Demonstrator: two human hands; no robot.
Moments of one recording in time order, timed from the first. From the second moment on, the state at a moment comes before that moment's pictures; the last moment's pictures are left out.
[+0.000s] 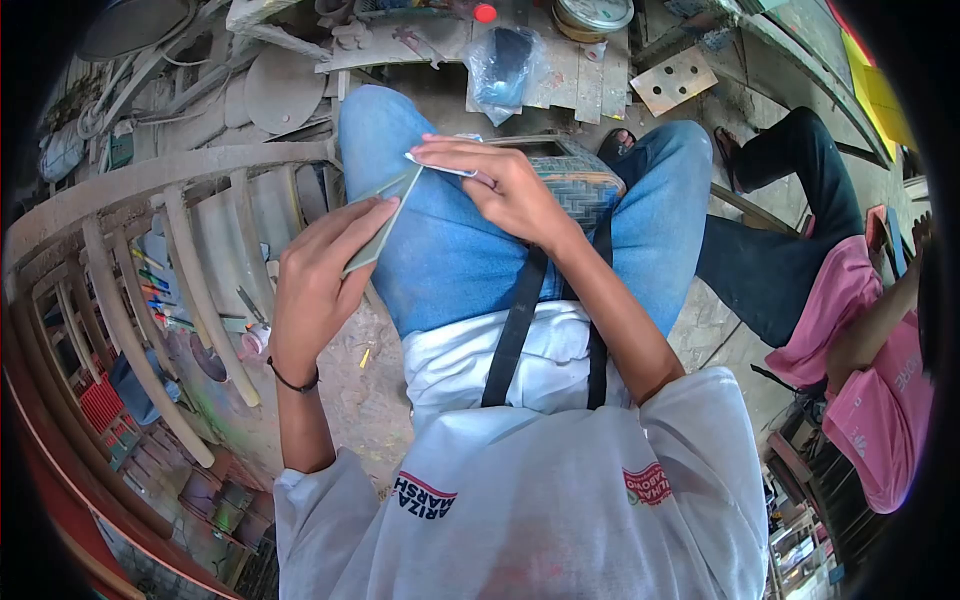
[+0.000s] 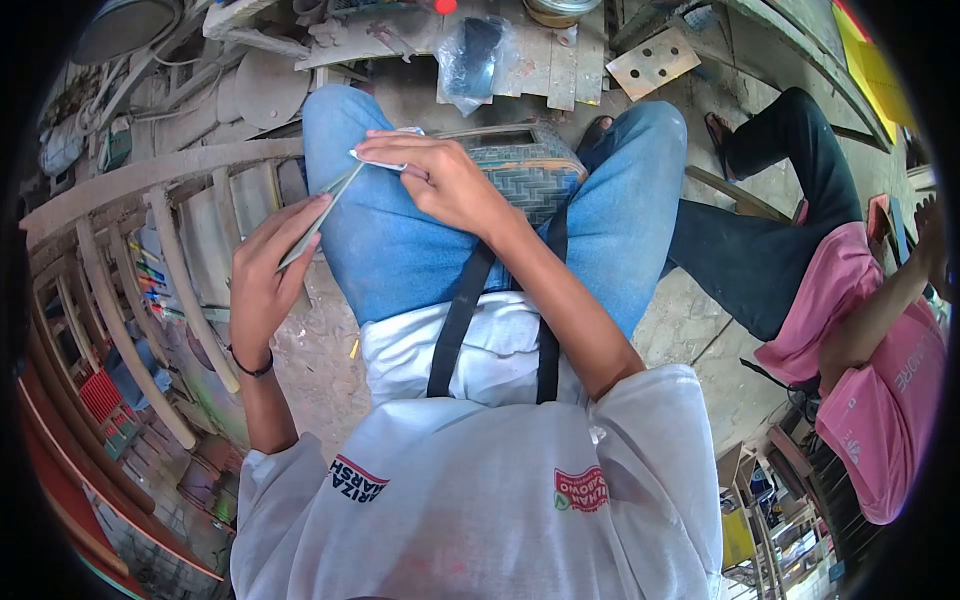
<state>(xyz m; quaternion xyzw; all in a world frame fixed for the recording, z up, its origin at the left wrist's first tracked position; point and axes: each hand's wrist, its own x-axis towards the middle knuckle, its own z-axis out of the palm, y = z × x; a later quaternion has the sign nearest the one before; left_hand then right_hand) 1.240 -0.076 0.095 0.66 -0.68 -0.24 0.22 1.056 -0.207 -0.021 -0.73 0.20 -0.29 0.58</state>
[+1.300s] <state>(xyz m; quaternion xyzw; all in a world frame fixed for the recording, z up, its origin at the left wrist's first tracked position) 1.251 -0.082 0.087 0.66 -0.68 -0.23 0.19 1.058 -0.178 0.043 -0.69 0.12 -0.33 0.64</state>
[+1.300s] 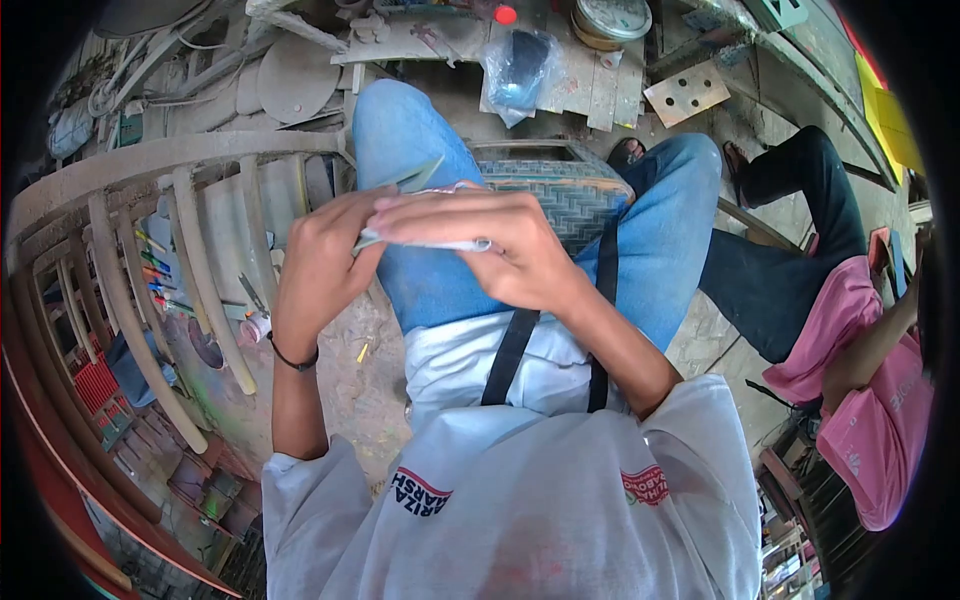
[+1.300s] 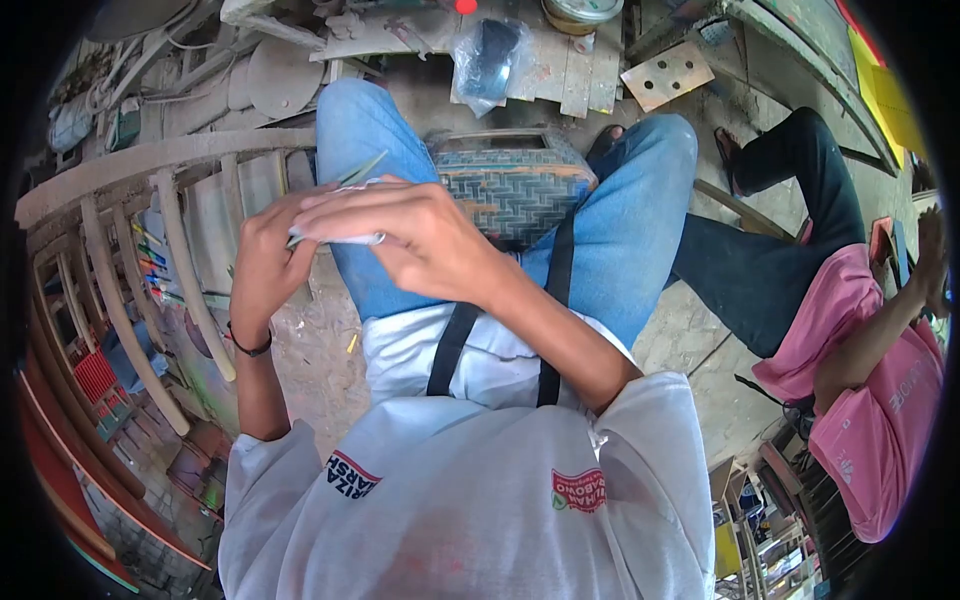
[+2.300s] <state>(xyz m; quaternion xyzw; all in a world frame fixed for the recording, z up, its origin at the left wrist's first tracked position) 1.242 -0.080 0.092 0.69 -0.64 -0.25 0.20 1.059 -0.181 0.026 -0.71 0.11 -0.34 0.61</state>
